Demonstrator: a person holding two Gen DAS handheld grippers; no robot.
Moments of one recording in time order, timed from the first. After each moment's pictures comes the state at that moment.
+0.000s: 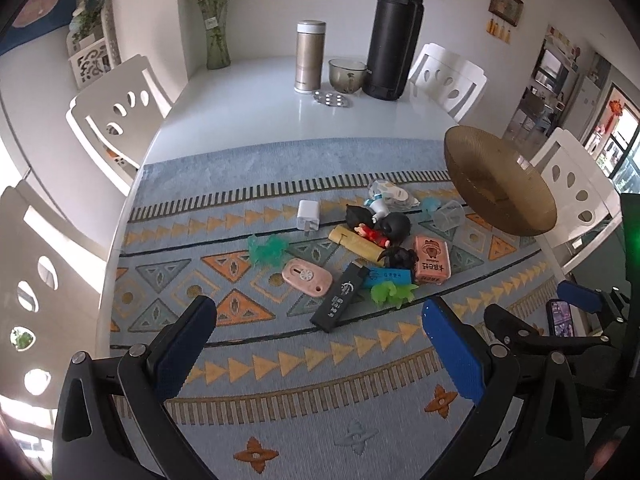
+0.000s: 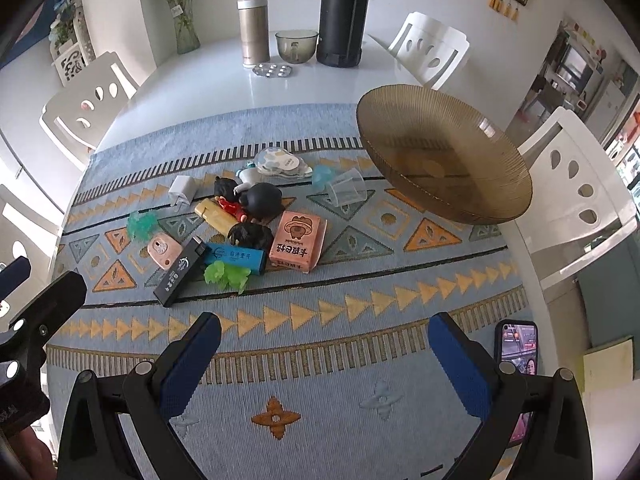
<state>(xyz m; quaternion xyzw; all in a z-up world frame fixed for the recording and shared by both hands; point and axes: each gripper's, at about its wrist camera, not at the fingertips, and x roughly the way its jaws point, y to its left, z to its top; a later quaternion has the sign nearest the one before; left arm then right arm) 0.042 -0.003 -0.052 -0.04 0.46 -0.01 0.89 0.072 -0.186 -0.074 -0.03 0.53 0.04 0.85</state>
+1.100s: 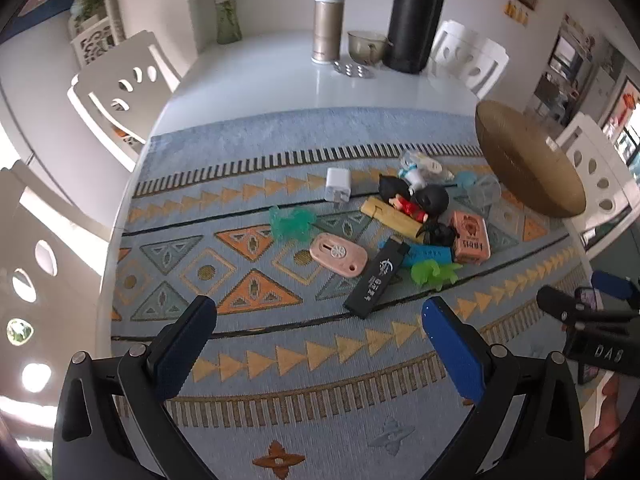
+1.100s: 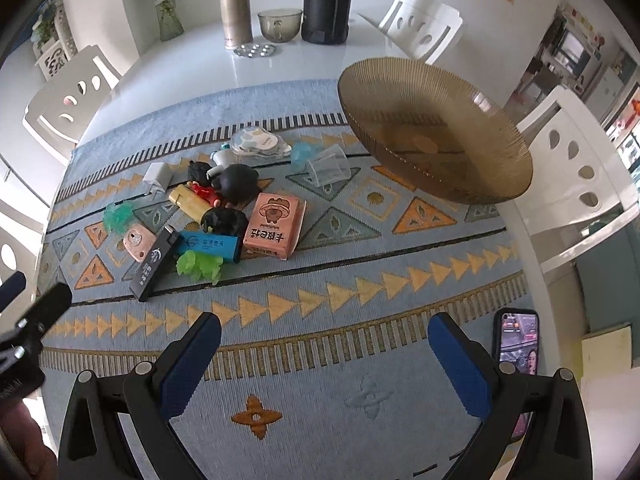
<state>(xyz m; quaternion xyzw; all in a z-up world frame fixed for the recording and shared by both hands) 0.056 0.014 -0.089 -0.02 0.49 0.02 0.87 0.085 -0.202 -0.097 -0.04 0.56 0.02 0.83</state>
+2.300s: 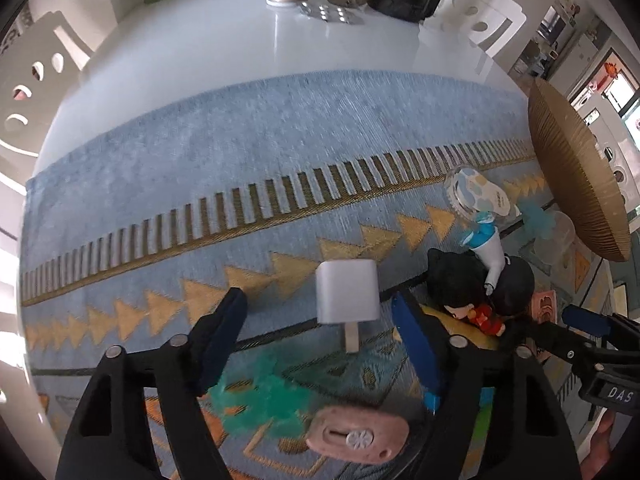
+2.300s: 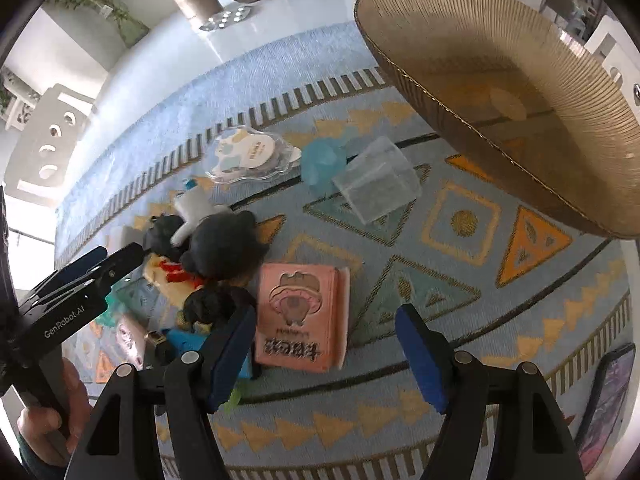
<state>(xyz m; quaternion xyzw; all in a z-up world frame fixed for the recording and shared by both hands) 0.222 0.027 -0.176 -0.02 0.57 -0.07 0.82 0.201 -0.191 -0.170 0.09 0.63 0.04 0.77</state>
